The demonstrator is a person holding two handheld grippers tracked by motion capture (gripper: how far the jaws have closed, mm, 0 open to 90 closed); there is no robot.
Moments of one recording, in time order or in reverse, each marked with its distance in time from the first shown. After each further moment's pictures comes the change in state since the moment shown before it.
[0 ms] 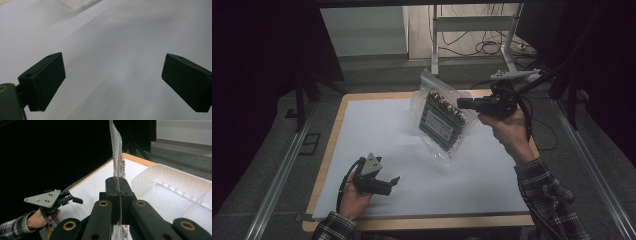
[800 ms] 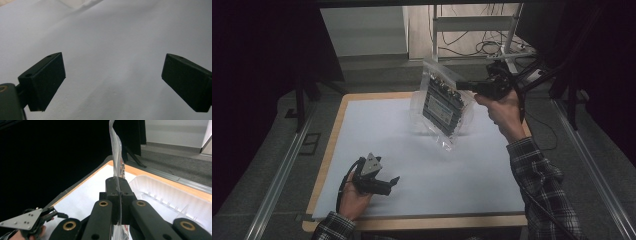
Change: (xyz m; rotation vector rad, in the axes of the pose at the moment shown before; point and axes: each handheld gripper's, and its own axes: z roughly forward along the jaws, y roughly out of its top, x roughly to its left) left arm 0.000 0.000 0.000 0.000 0.008 0.002; right arm -0.032 0.033 0.020 -0.020 -0.060 0.030
